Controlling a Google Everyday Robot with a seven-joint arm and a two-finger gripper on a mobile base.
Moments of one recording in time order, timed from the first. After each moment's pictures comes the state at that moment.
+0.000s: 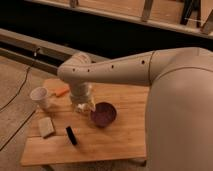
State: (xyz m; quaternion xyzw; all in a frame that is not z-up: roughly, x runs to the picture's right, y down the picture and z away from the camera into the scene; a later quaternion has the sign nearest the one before) arm -0.105 0.102 0.702 -0.26 0.23 0.64 0.68
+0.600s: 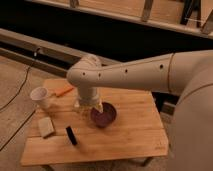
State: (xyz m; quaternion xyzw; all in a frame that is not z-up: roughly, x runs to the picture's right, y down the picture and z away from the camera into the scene) arm -0.060 0.115 0.682 -0.25 0.22 0.65 0.68
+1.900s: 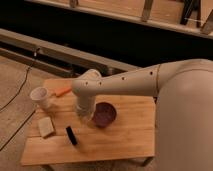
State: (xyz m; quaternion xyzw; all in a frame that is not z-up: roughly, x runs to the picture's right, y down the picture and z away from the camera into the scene) arm -0.123 0.166 0.728 -0.36 0.17 0.57 0.72
